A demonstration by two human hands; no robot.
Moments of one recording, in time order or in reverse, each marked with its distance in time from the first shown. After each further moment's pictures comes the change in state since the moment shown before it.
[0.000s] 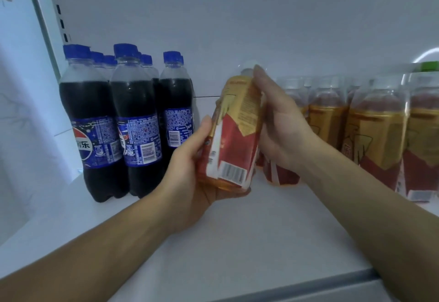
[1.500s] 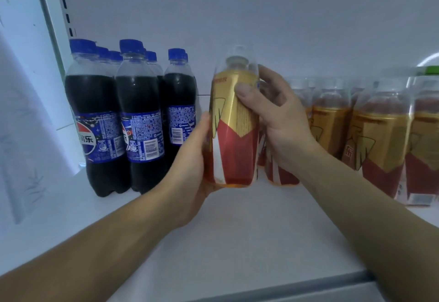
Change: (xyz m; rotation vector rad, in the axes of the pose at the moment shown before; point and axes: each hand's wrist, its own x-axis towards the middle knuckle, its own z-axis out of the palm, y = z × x) left_hand 0.000 0.005 0.005 0.055 0.161 0.056; right_hand -0.005 0.004 -0.001 -0.351 0.099 -0.231
